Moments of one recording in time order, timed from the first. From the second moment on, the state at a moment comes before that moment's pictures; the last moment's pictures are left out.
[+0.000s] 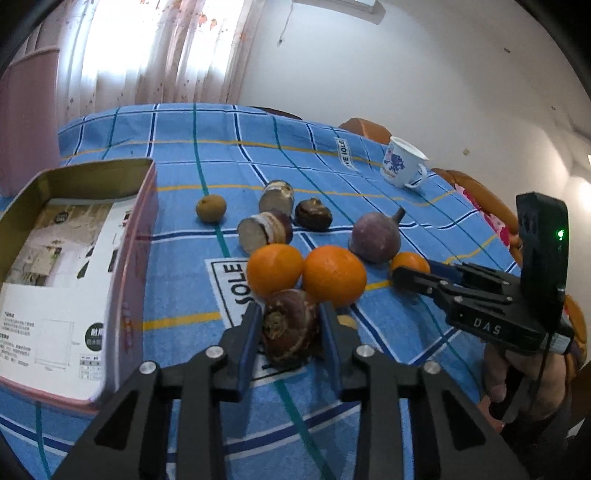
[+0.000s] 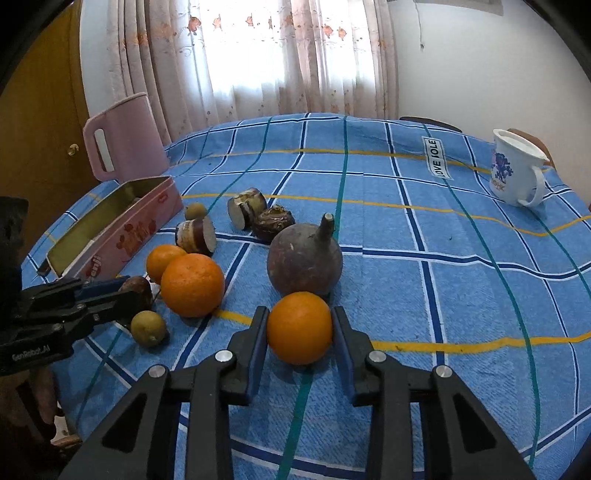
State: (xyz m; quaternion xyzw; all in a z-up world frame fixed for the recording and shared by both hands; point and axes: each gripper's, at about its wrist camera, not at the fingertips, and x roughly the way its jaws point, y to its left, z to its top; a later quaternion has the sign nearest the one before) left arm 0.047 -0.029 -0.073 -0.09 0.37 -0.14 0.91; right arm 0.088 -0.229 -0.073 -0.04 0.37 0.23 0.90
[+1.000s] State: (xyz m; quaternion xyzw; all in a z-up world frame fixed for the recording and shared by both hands) left arm 0.020 -0.025 -0.043 -0.07 0.27 -0.12 0.95; right arm 0.052 -0.228 -0.052 -0.05 0.24 0.25 0.94
